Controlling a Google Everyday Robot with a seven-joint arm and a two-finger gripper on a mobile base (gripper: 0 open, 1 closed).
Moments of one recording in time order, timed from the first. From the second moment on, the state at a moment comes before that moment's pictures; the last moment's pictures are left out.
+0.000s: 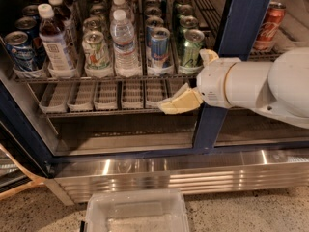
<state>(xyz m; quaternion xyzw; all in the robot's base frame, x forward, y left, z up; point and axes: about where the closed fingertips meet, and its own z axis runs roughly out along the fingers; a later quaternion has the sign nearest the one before) 0.531 -0.069 0.915 -0.42 0.73 0.10 0.53</state>
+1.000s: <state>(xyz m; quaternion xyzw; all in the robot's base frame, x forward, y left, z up) 0.532 -0.069 0.915 -0.42 0.73 0.10 0.53</state>
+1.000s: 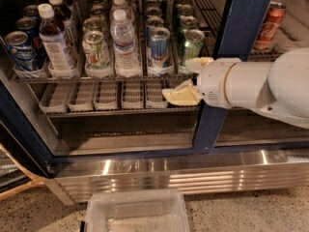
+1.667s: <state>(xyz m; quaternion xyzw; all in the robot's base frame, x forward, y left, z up) 0.538 -0.048 0.903 -0.38 0.74 0.07 0.55</state>
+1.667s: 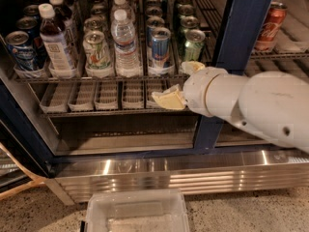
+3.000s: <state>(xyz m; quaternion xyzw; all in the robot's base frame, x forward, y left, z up) 0.561 -0.034 0.872 -0.28 0.75 0.03 0.60</state>
